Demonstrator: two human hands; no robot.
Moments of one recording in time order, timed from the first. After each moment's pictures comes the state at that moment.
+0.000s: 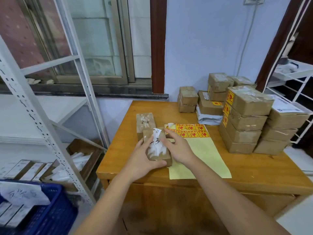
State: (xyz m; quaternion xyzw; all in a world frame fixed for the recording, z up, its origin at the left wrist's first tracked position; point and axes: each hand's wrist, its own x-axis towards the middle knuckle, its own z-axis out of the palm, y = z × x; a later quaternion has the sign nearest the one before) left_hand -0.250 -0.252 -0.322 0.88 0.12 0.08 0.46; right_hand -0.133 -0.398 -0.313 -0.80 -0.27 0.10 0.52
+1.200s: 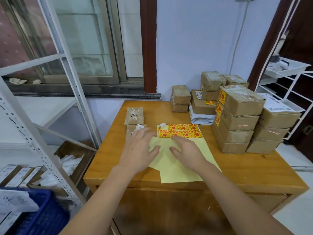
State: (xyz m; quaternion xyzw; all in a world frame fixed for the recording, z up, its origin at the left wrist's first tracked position) left_hand -0.213 -0.268 -0.298 0.97 0.07 0.20 0.15; right_hand -0.102 -0.450 -0.330 -0.91 -0.31 0.00 0.27
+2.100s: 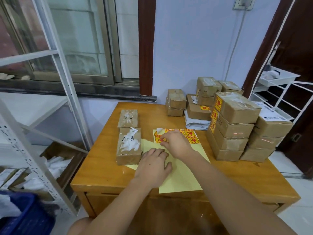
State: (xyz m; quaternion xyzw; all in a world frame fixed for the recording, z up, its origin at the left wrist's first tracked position) left_hand -0.170 -0.319 -0.362 0.98 0.02 0.13 0.12; right_hand -0.042 -0.416 -0.324 -0.92 -0.35 -0.04 0.16
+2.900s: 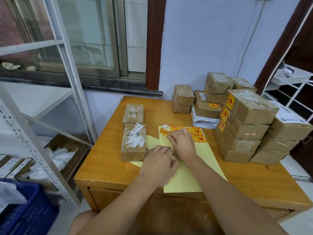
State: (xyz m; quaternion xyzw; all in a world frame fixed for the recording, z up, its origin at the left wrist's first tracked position) left_hand -0.167 -0.320 -0.367 0.98 0.02 0.18 0.12; right_hand -0.034 -0.410 -0.364 -0.88 -0.33 -0.17 0.29
